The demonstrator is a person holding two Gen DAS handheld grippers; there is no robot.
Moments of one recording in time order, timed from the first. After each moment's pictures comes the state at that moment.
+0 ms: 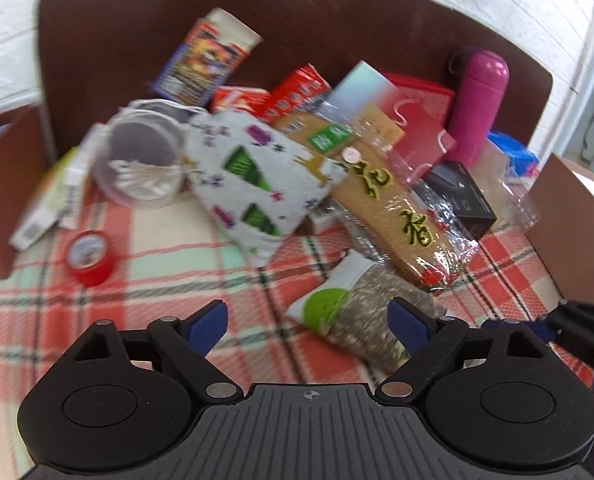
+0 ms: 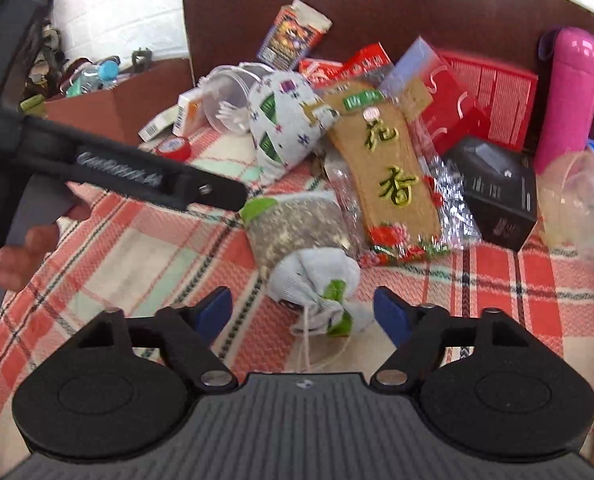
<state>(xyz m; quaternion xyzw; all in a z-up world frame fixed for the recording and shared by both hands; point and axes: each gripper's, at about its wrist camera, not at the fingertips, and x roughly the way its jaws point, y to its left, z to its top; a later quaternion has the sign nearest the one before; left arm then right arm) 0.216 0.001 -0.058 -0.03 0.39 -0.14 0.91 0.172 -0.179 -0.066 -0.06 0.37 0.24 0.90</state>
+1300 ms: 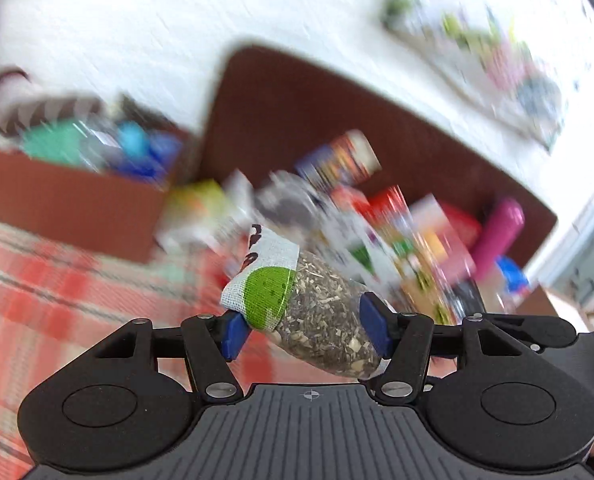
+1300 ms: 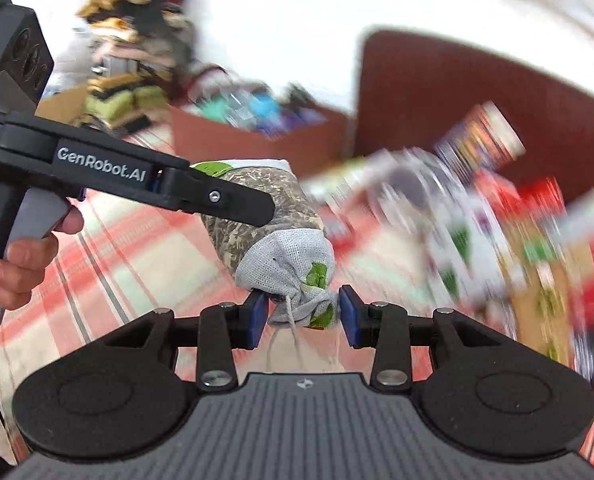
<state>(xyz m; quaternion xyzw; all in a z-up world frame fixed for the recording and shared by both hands) 0.118 0.172 0.030 -0.18 0.28 -0.06 0.94 0.169 -0.032 0.002 -0.14 0.28 0.40 0.86</state>
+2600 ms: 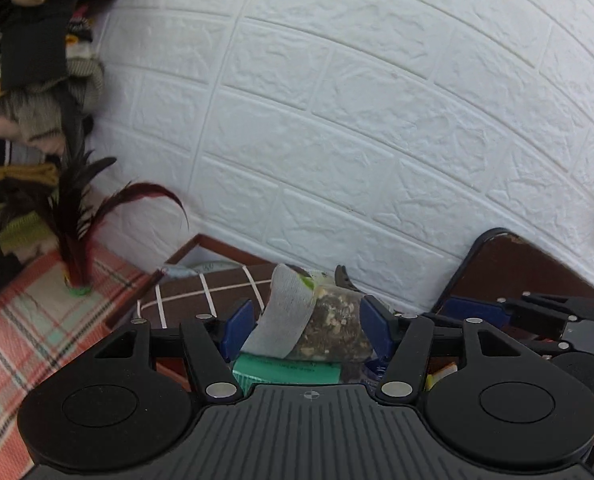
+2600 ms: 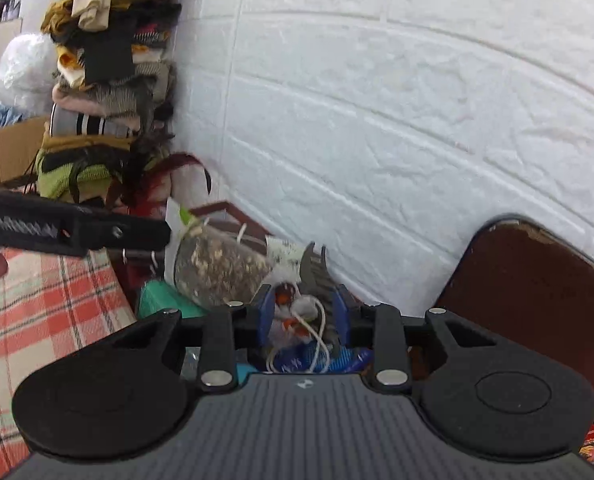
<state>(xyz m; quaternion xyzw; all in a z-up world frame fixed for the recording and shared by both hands) 0.238 0.378 0.060 -0.18 0.23 0.12 0.95 0.337 0.200 0.052 -0.18 0.21 0.41 0.87</state>
